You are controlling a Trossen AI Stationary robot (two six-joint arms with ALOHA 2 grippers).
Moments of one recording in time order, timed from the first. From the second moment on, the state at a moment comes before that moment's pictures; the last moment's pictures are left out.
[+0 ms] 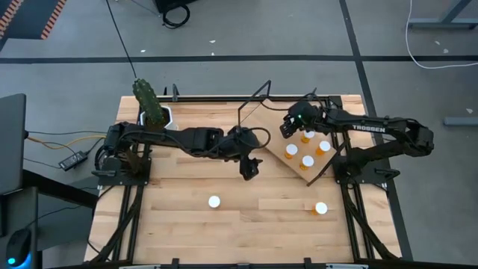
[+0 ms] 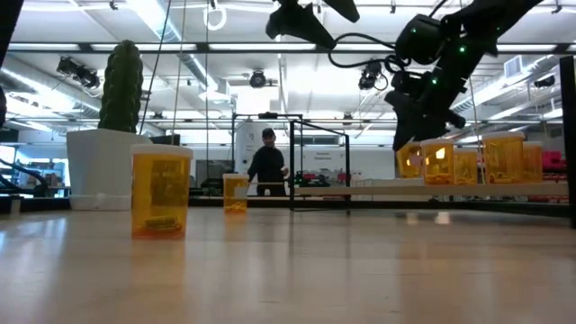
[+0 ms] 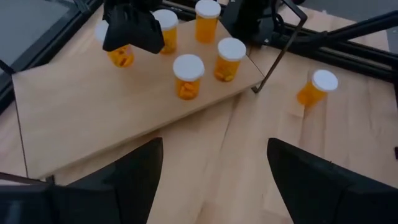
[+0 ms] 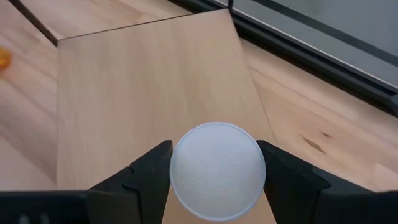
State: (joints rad) left arm -0.09 1.80 1.71 -0.63 -0.27 -0.34; right arm -0.46 1.18 0.74 -0.46 0.31 0.45
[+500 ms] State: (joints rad) left arm -0.10 1.80 1.71 -0.63 -0.27 -0.41; right arm -0.49 1.18 0.71 -0.42 0.31 0.39
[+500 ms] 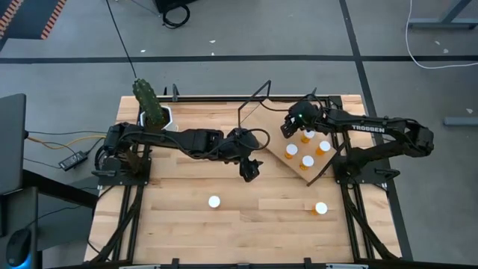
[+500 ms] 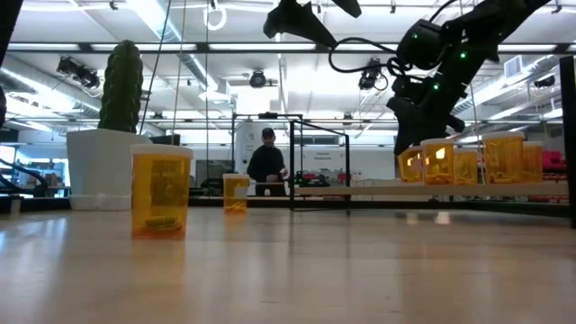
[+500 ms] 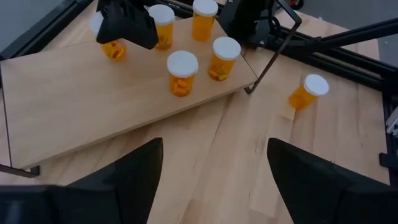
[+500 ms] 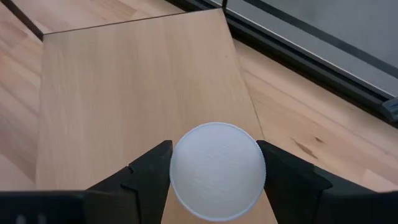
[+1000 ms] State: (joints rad) left arm -0.10 1.80 1.71 -0.73 -0.27 -0.41; right arm -0.49 1.18 0.71 -0.41 0.26 0.36
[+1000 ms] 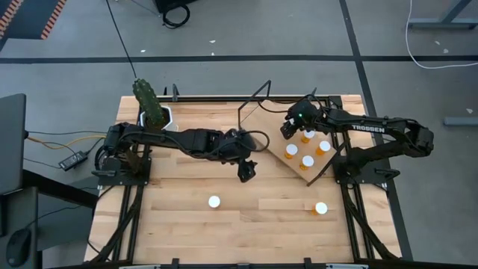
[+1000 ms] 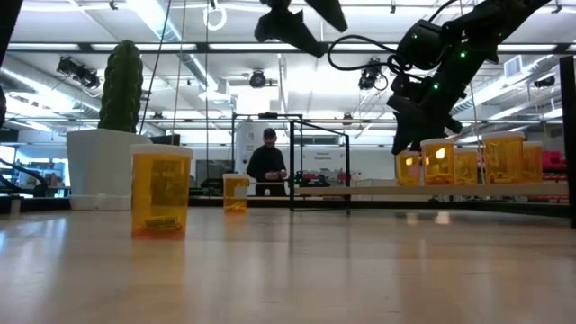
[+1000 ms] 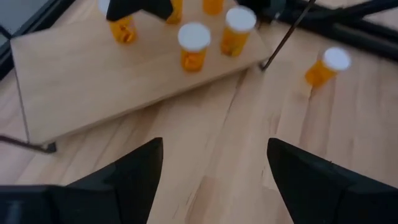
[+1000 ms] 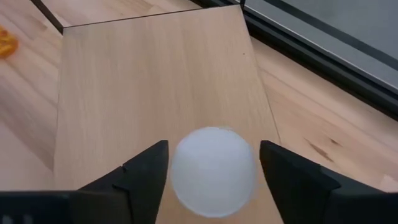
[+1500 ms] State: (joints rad) left arm -0.12 1.79 1.70 -1.04 -0.23 -0.40; right arm -0.49 1.17 0.73 -0.45 0.25 0.40
